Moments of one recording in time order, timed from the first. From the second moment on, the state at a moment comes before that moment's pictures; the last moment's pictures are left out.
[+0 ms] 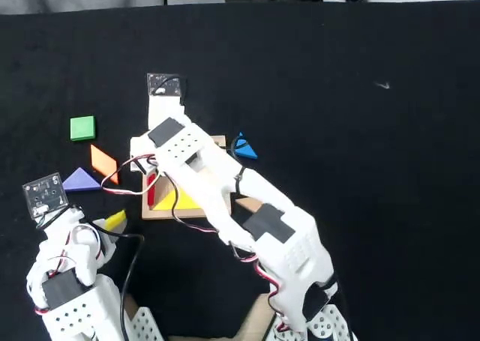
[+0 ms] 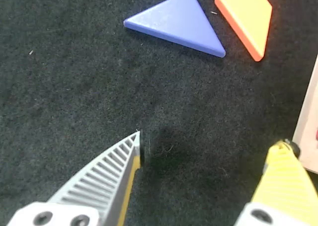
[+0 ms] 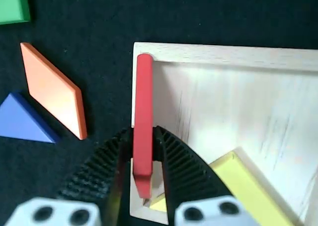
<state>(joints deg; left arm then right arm) -33.2 -104.0 96.2 71.8 -6.5 -44.4 29.0 -9.8 61.8 -39.3</state>
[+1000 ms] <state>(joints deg) -33.2 -104.0 96.2 71.8 -6.5 -37.5 29.8 -20.7 80.2 -26.3</state>
